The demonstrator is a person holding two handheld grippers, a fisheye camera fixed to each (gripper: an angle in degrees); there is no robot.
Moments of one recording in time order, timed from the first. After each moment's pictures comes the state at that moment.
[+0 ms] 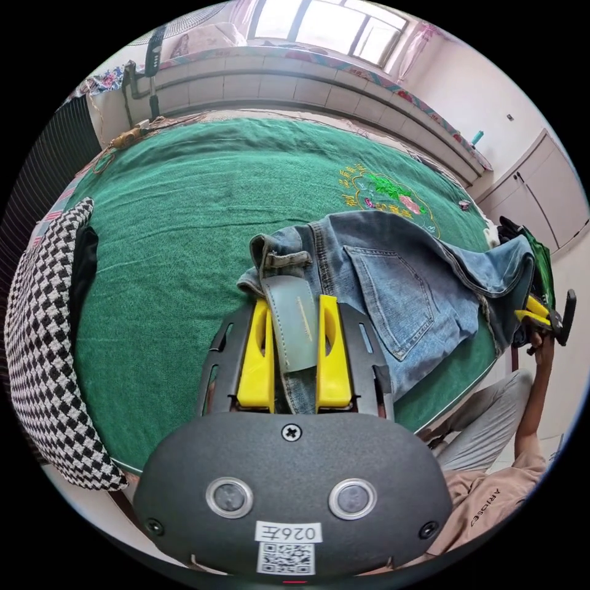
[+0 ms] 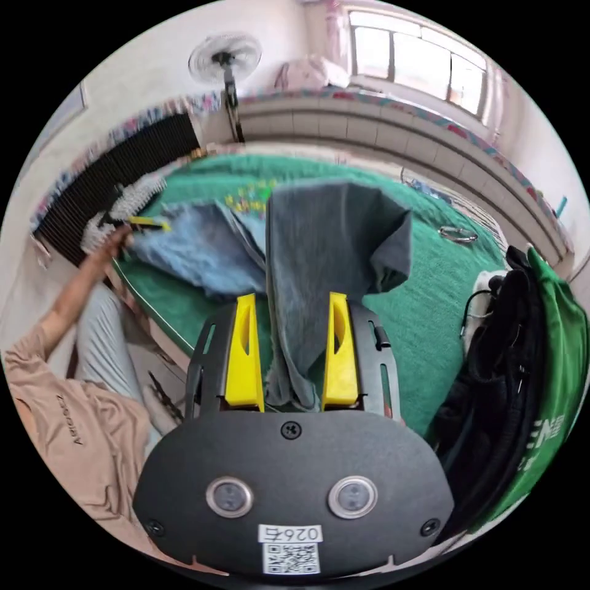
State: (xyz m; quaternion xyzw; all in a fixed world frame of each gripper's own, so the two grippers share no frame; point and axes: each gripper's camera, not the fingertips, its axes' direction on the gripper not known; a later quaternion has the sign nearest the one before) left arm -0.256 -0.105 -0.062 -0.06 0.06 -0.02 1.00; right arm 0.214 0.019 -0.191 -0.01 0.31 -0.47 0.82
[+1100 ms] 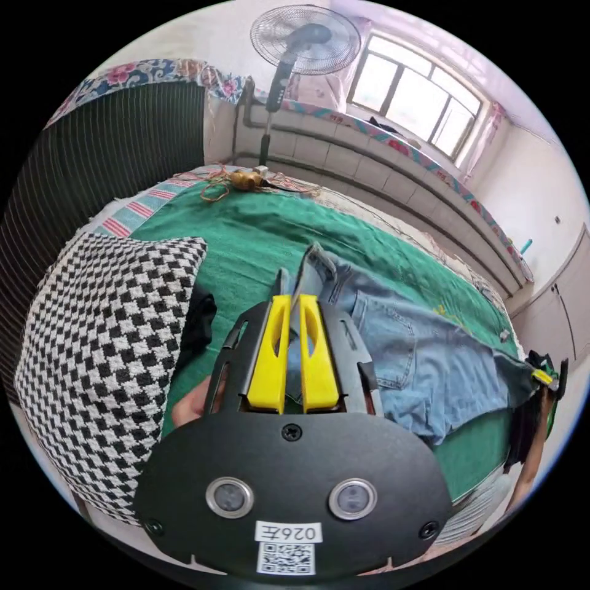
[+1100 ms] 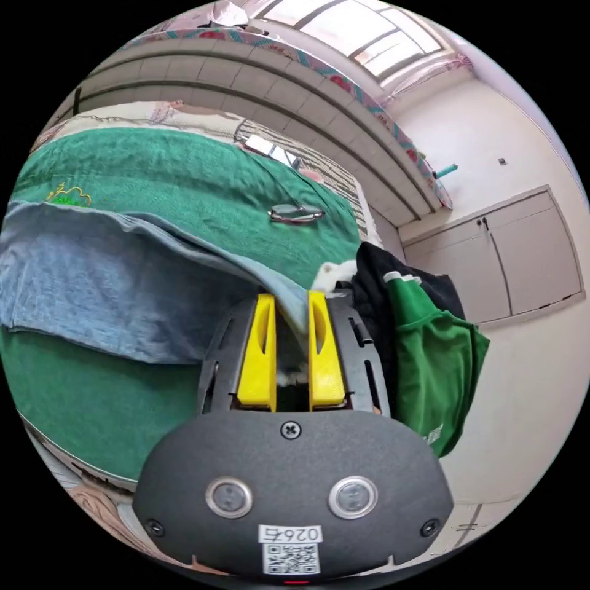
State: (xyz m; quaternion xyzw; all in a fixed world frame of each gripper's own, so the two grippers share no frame) left arm -0.398 -0.130 -0.137 0.08 -0.05 -0.22 0.97; right arm 0.120 -0.069 -0.192 0.10 0.58 -0.31 0.75
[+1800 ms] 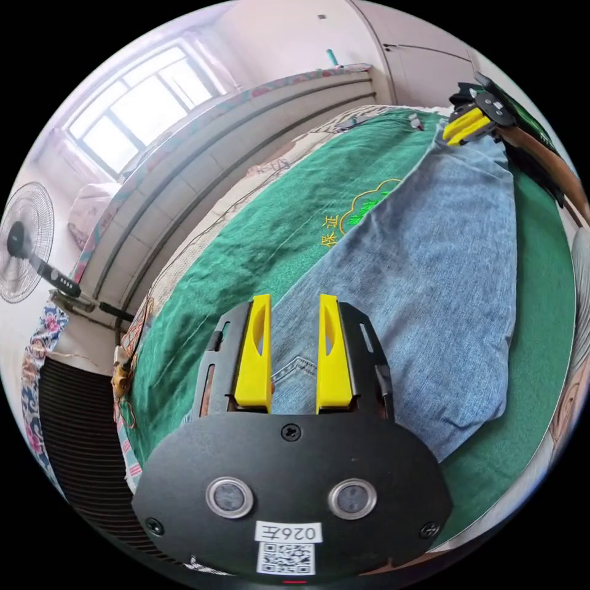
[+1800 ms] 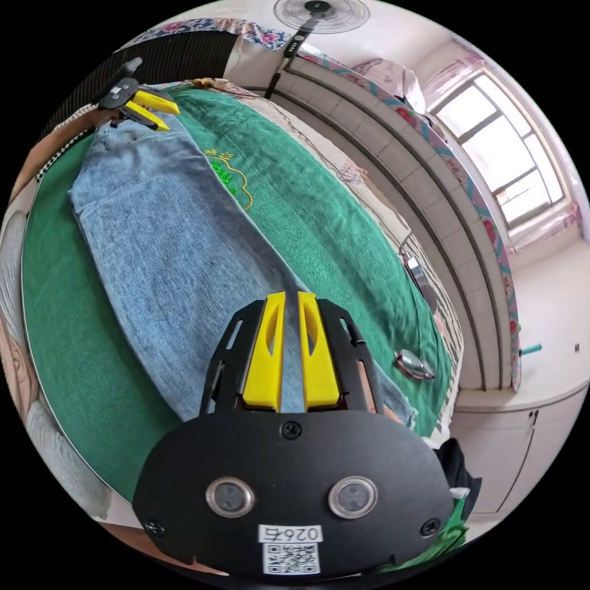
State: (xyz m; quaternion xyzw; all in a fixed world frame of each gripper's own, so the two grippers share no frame) left arm -0.095 -0.284 -0.016 0.00 -0.05 0.40 0.92; right arm 0.056 -0.086 -0.010 -0.01 0.40 -0.64 0.66
